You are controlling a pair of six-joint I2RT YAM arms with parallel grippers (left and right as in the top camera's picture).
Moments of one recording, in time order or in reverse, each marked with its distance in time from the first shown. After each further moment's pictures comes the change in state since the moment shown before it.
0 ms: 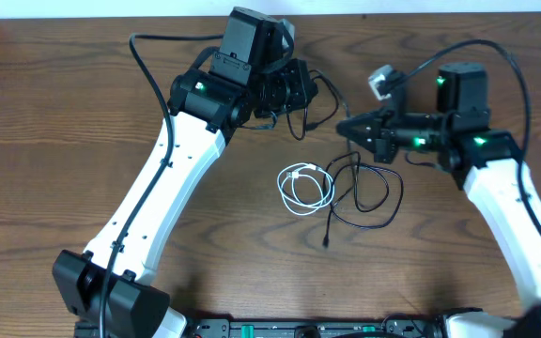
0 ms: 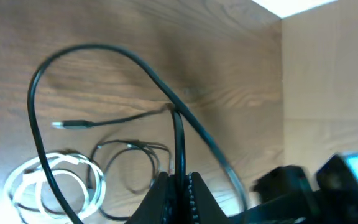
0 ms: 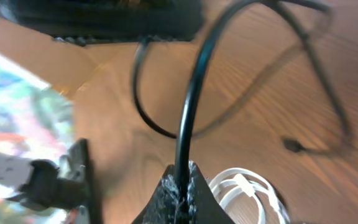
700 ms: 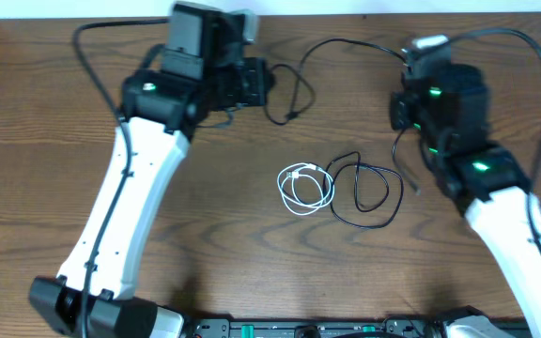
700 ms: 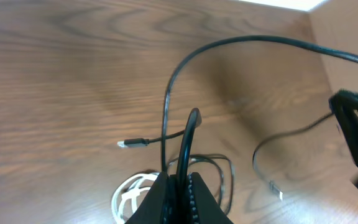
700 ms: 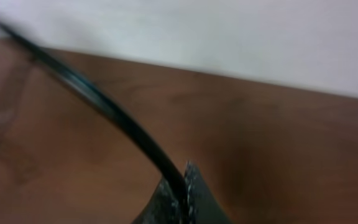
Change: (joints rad) left arm 0.129 -0.073 0.000 -0.082 -0.026 0.393; right arm 0.098 -0.171 0.000 0.083 1.112 0.089
